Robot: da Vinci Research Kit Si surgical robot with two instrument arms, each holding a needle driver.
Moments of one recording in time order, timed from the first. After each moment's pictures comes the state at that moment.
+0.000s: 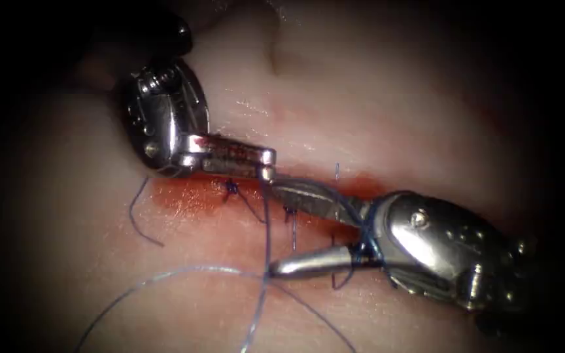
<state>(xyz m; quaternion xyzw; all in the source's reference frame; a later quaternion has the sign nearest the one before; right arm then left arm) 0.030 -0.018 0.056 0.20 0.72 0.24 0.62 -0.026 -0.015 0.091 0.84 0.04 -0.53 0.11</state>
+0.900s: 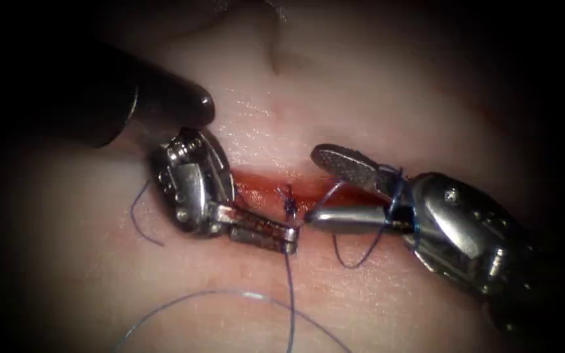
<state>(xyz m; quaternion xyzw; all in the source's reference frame) 0.027 -0.018 0.059 0.18 0.70 0.33 0.61 -0.031 -0.019 0.094 0.83 0.07 -0.54 0.11</state>
